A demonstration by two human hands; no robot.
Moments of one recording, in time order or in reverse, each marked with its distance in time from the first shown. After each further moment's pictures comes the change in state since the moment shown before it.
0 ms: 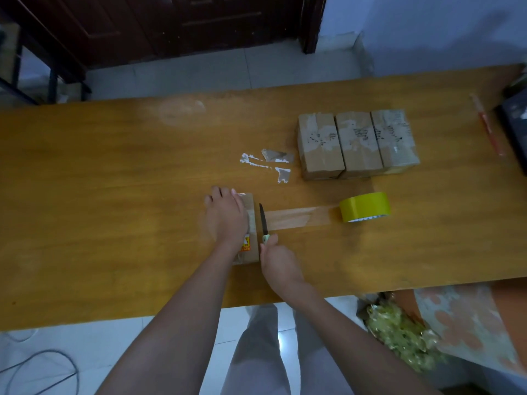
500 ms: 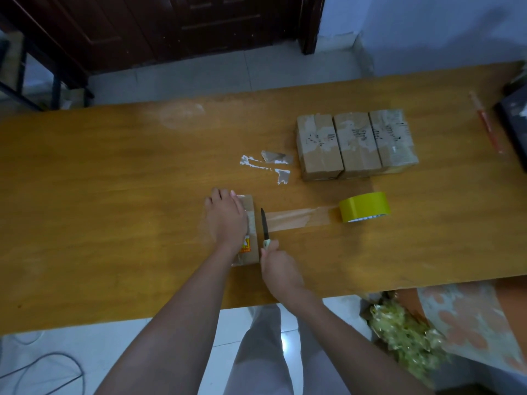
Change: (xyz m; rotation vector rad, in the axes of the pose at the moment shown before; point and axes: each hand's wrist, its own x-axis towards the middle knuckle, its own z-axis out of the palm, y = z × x) left_hand -0.003 0.002 -0.006 -0.030 0.023 0.030; right_hand -0.011 0.000 0.004 -0.007 0.016 0.031
